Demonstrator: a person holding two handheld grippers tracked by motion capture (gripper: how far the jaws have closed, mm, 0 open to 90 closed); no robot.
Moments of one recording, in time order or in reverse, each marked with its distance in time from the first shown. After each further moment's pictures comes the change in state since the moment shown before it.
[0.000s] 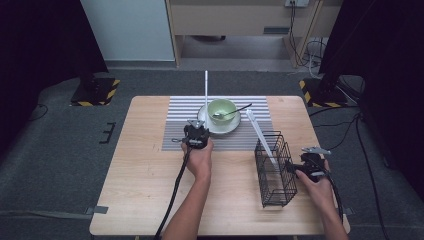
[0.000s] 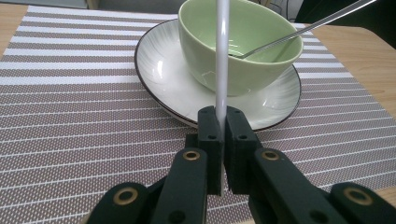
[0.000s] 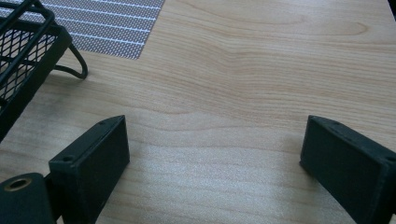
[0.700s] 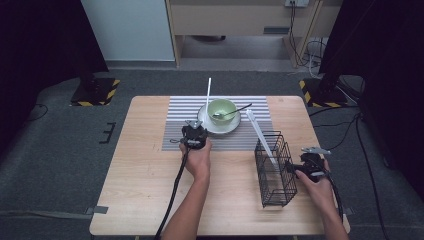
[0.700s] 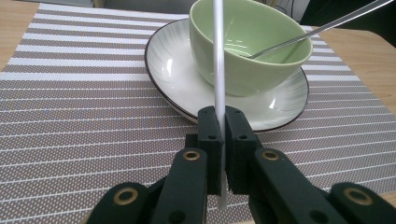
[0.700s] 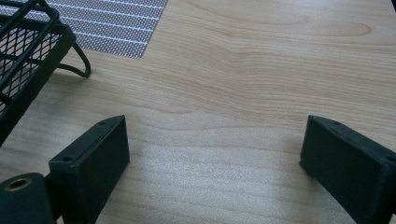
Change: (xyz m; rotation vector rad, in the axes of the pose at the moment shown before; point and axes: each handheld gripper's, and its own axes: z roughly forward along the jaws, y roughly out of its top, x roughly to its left) left arm 0.006 -0.001 -0.002 -0.001 0.018 -0.011; right arm 0.000 0.000 0.000 -0.001 0.007 -0.008
